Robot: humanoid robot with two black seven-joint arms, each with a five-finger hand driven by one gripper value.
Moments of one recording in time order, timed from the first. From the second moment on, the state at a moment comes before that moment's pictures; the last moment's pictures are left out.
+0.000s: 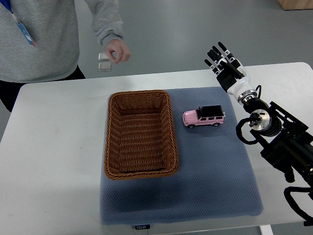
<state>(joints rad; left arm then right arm) -0.12 0.00 -0.06 -0.22 0.12 0.01 0.02 0.71 -0.07 1.00 0.56 -0.14 0.30 0.29</state>
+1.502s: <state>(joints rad) -0.13 0.00 -0.06 -0.22 0.12 0.01 0.02 1.07 -0.41 0.12 0.81 -1.10 0.35 0.17</state>
